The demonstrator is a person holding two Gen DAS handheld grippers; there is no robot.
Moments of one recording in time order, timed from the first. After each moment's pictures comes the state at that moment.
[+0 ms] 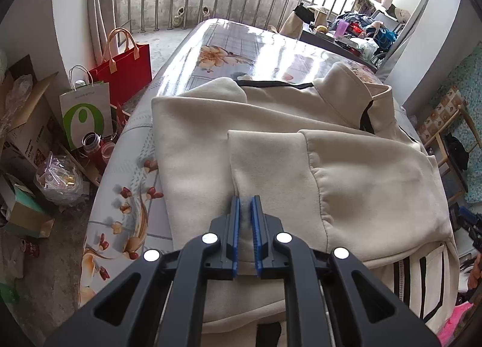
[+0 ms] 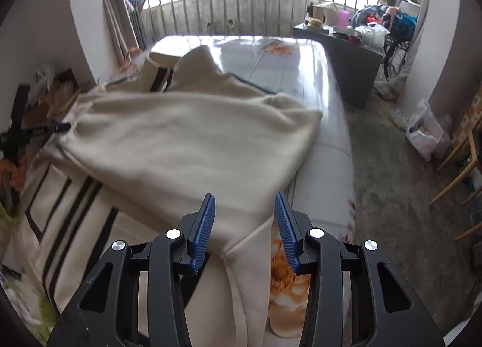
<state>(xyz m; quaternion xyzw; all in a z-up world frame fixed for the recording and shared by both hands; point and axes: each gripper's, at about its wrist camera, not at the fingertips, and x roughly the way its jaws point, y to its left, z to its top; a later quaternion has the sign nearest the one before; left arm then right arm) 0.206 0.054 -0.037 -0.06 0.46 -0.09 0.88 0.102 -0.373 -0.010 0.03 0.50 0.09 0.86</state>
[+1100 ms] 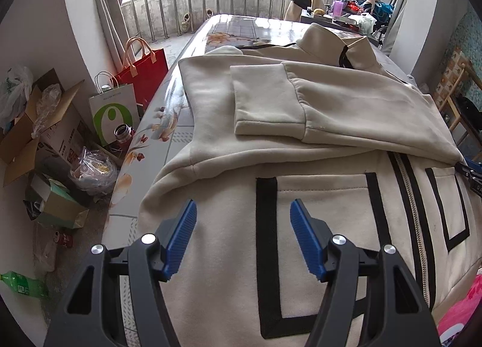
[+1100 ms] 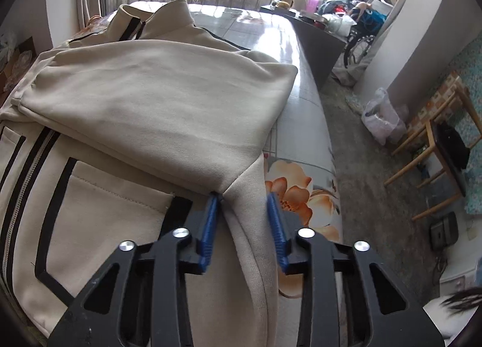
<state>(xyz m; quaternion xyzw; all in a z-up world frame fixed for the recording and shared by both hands) 0.092 0.044 -0.038 0.03 0.46 -0.06 0.89 0.079 -0.352 -0.033 -0.03 0.53 -0.03 0.85</state>
